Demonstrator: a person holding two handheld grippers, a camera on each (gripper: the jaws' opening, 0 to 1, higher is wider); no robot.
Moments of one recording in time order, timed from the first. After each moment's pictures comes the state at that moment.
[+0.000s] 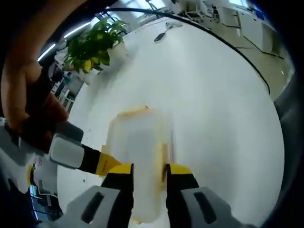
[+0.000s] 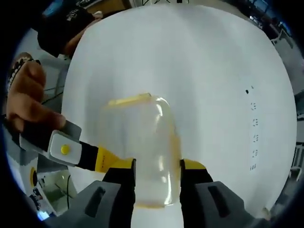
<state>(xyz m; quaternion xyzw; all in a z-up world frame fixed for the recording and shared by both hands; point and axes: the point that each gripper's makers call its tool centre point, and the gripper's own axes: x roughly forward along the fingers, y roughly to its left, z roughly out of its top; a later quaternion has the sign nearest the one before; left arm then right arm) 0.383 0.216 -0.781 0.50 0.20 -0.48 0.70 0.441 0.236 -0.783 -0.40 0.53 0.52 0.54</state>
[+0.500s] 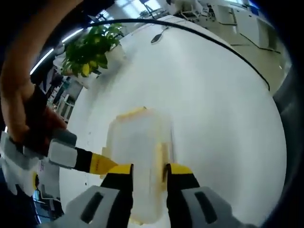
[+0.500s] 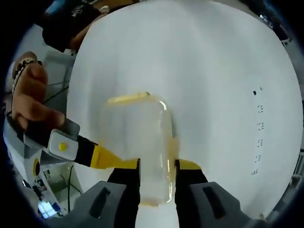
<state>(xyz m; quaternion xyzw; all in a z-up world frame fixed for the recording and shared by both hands) 0.384 0.216 -0.780 0.51 0.19 -0.48 0.69 0.445 0.231 -0.786 -0.39 0.56 0.54 0.48</state>
